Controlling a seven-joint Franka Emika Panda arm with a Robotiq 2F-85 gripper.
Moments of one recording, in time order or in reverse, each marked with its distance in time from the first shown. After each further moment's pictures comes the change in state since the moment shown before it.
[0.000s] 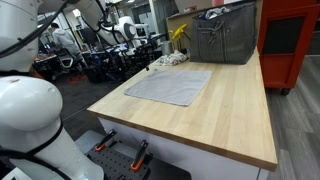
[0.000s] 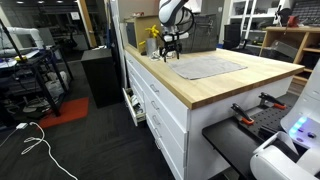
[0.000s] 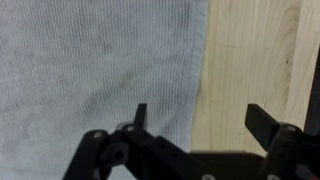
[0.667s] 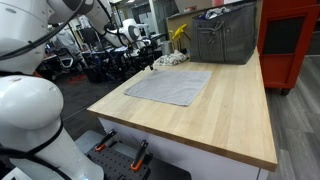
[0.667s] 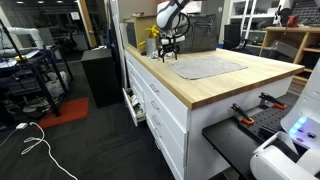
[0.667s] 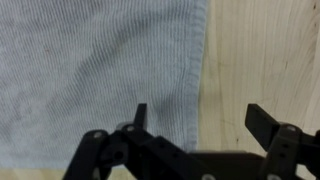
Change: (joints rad) arm 0.029 0.118 -0.053 0.150 -0.012 -0.001 0.049
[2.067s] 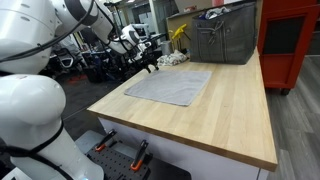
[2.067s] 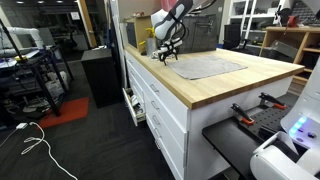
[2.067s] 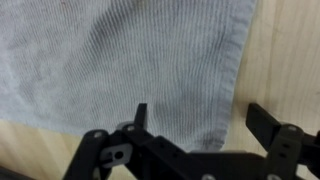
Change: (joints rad) arm 0.093 0.130 -0.107 0.135 -0.179 -0.026 0.079
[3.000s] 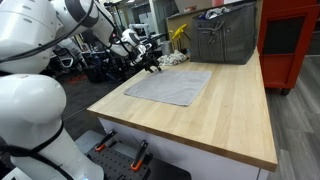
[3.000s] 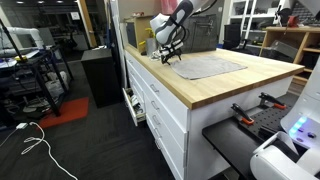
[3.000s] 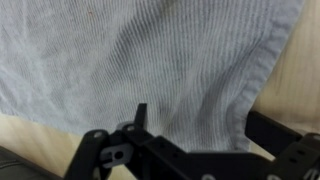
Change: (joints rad) arm 0.023 0.029 -0.034 0.012 -0.089 -0.057 0.097
